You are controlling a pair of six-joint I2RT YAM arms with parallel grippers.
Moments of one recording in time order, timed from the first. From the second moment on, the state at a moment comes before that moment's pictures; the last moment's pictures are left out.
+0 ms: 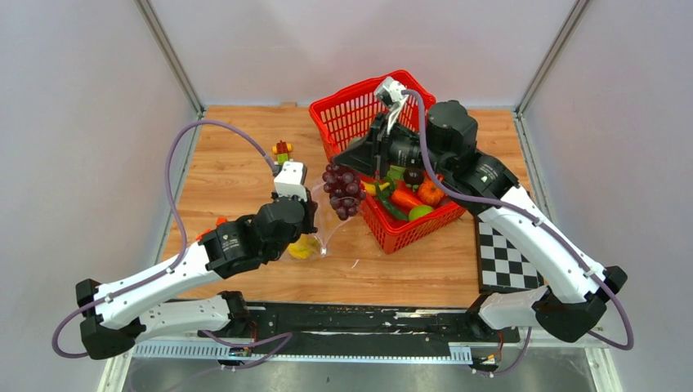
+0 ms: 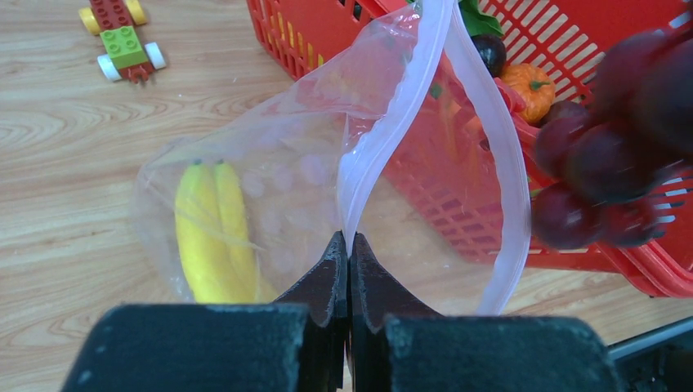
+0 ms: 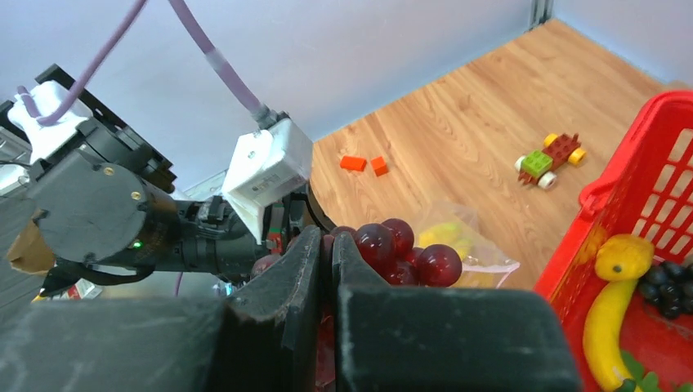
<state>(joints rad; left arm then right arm) -1.09 0.92 0.97 -0.53 -0.67 -0.55 0.76 1.31 1.62 -0.39 -0.46 0.28</state>
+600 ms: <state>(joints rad) -1.09 0.84 0.97 -0.54 -0.66 -0.55 0.86 1.37 1.42 -0.28 -0.29 0.31</state>
